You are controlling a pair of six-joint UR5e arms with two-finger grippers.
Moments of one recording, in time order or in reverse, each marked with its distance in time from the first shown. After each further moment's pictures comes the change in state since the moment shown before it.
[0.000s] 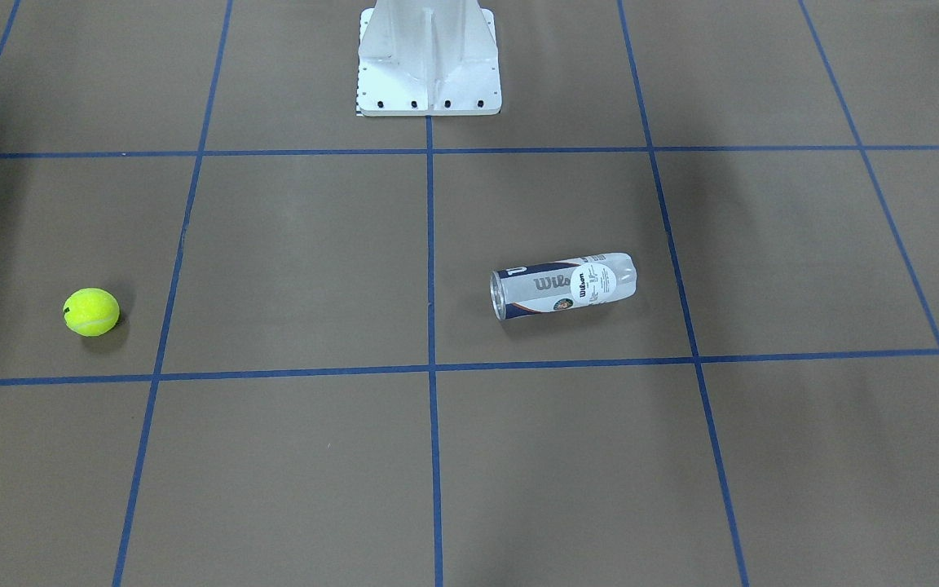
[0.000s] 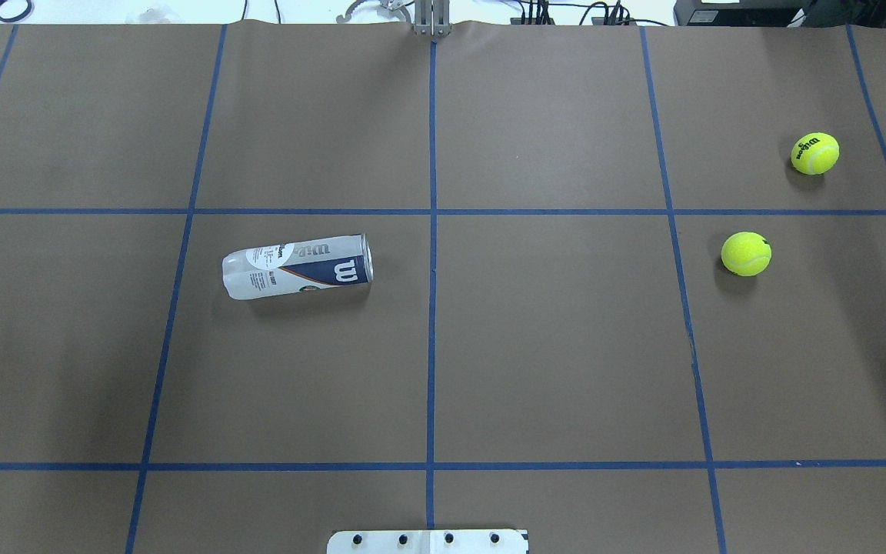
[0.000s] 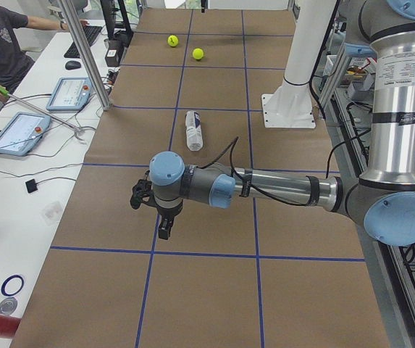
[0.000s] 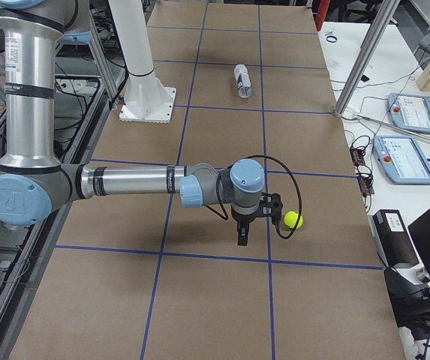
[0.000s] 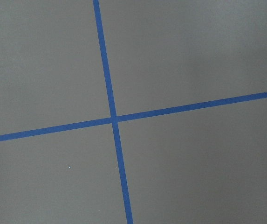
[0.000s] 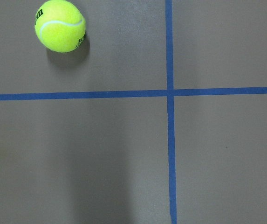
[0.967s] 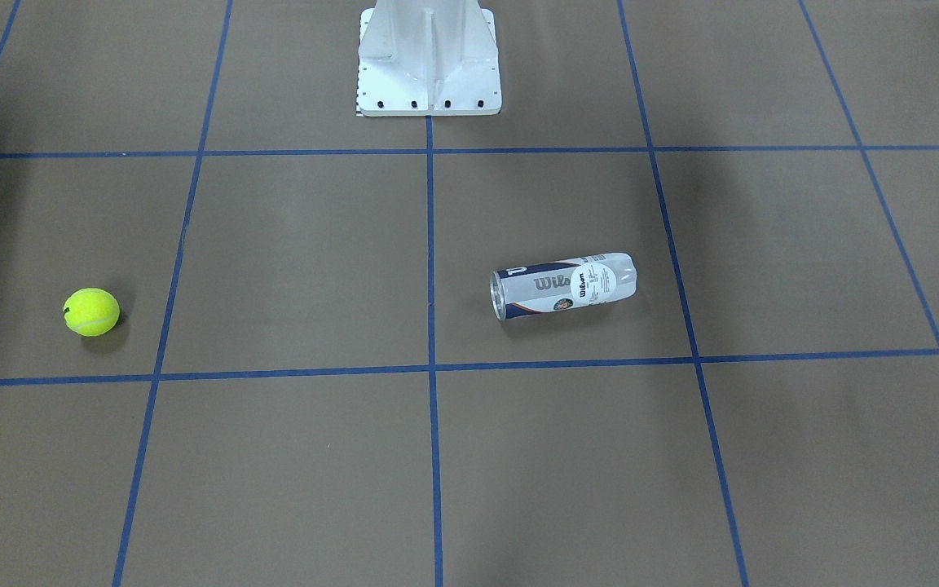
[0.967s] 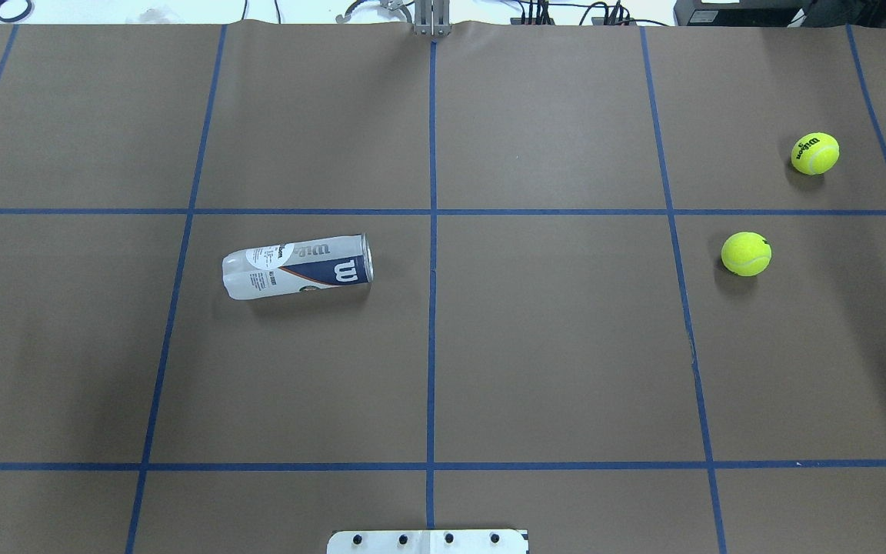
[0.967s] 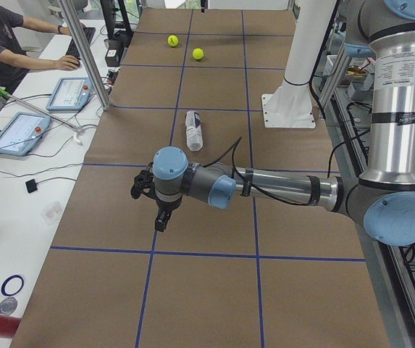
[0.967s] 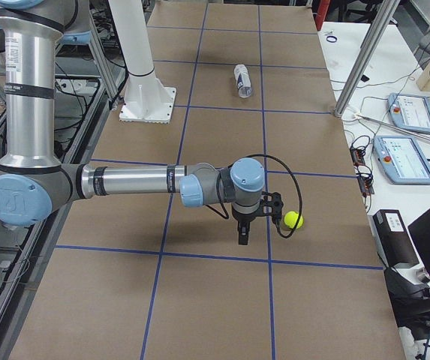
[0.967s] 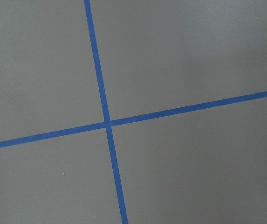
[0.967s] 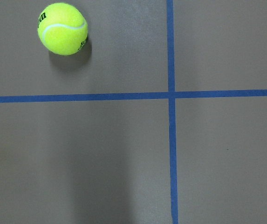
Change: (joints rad) left arm 0.036 0.008 -0.009 -0.156 -0.010 0.000; right arm 0.000 0.001 0.003 0.002 0.000 0.006
